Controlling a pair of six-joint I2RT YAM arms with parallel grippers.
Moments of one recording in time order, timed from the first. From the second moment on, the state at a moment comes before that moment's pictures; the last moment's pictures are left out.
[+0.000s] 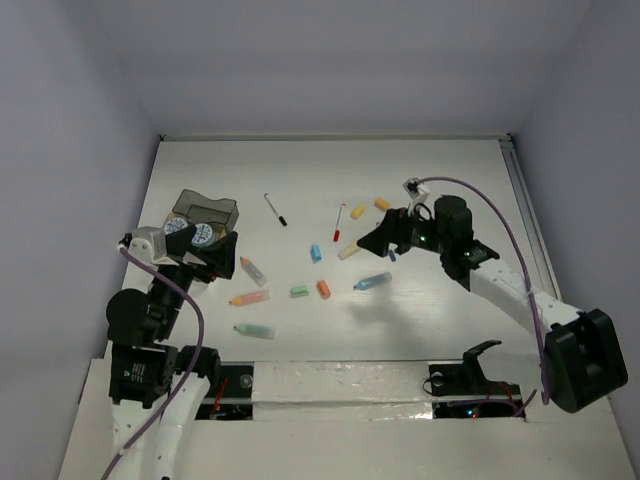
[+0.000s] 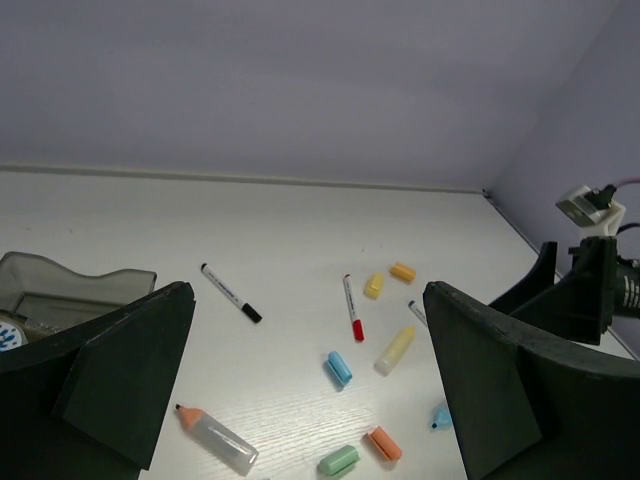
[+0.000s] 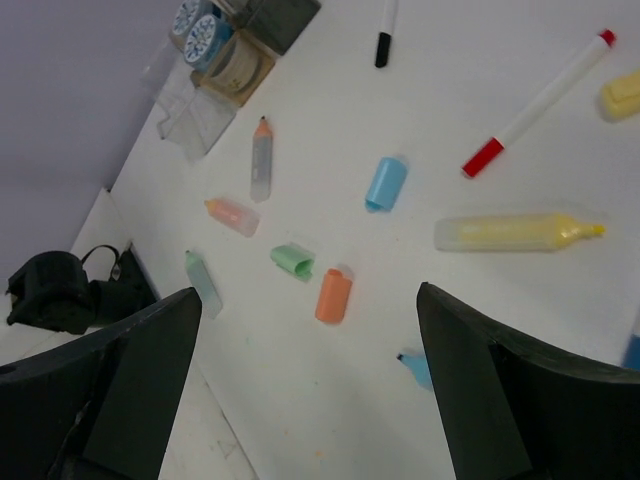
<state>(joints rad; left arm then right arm) -0.14 0.28 0.73 -0.29 0.17 -0.33 0.39 1.18 0.68 0.17 -0.60 0.49</state>
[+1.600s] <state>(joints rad) -0.43 0.17 0.70 -0.21 0.02 -0.32 0.86 2.66 2.44 -0.58 0.19 0.29</state>
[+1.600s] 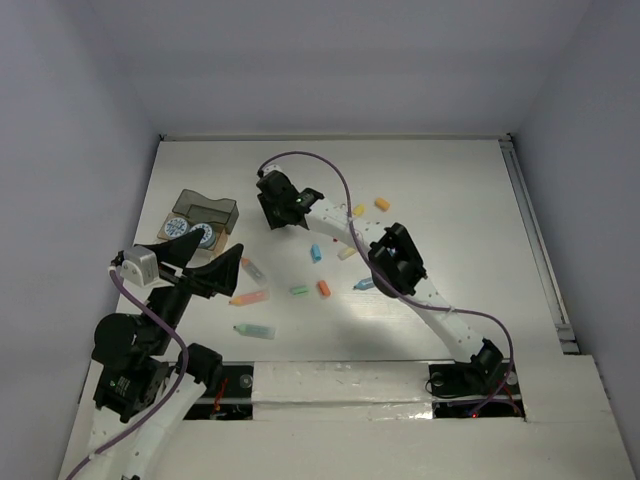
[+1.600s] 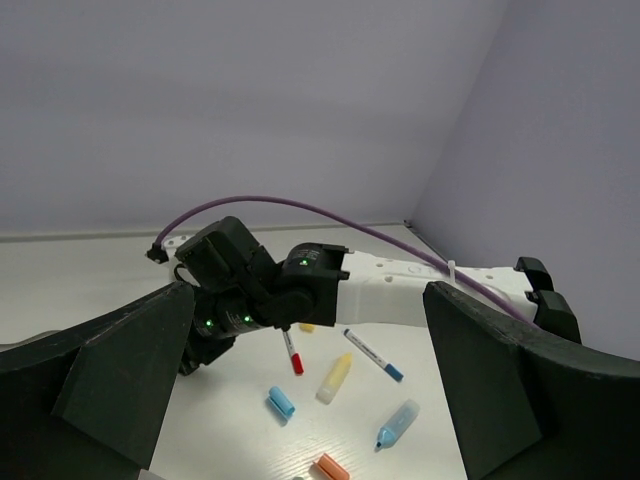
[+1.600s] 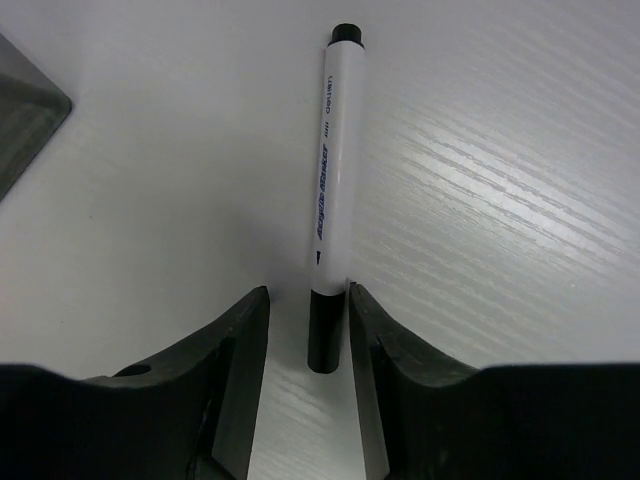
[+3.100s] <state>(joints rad) -0.41 0.08 0.70 -0.18 -0.03 -0.34 1.14 2.57 2.38 -0.10 -0.21 0.24</state>
